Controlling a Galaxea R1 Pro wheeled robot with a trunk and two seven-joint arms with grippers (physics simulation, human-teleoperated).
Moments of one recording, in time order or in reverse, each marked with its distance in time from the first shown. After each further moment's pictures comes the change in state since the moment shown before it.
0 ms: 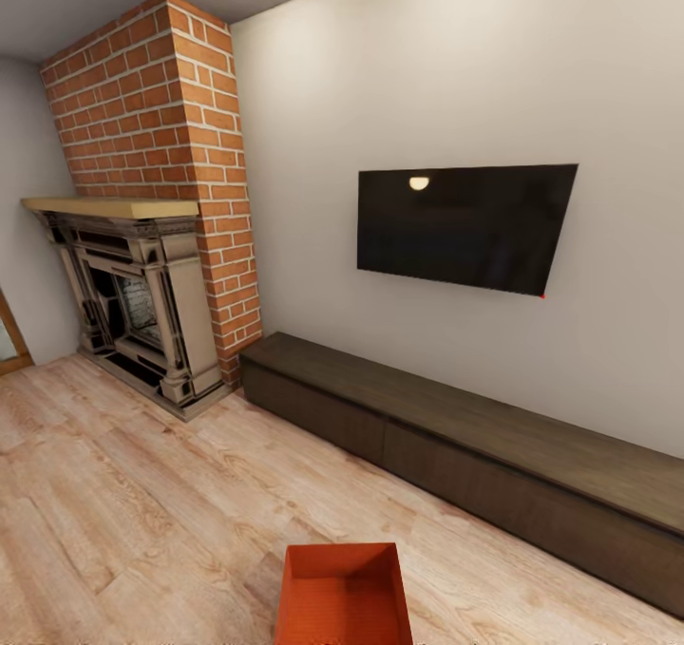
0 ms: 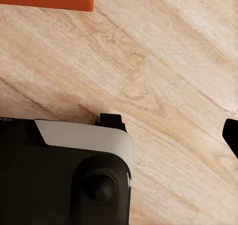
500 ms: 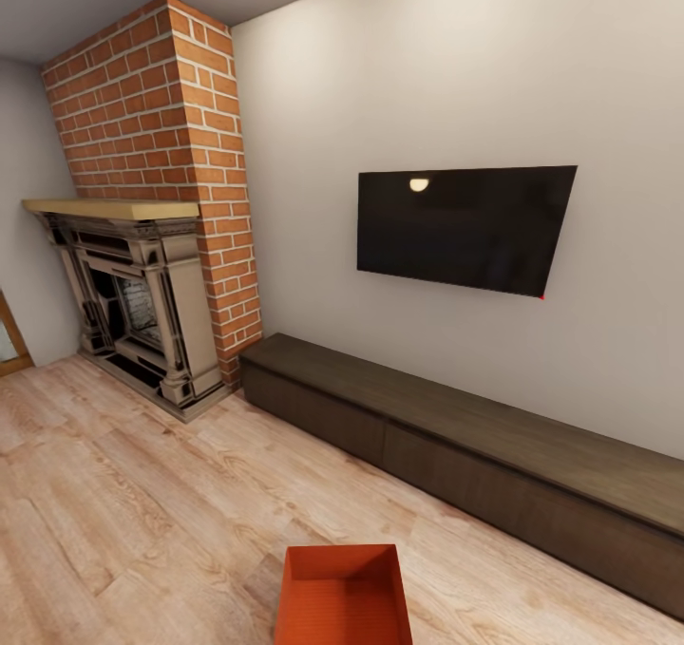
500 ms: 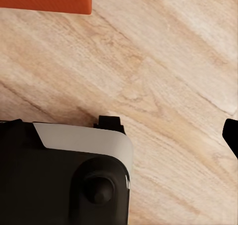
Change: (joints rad) left arm 0.000 0.000 0.000 0.000 0.000 0.000 0.000; right arm 0.000 -0.002 -0.001 0.000 -0.003 -0.005 -0.002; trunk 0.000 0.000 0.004
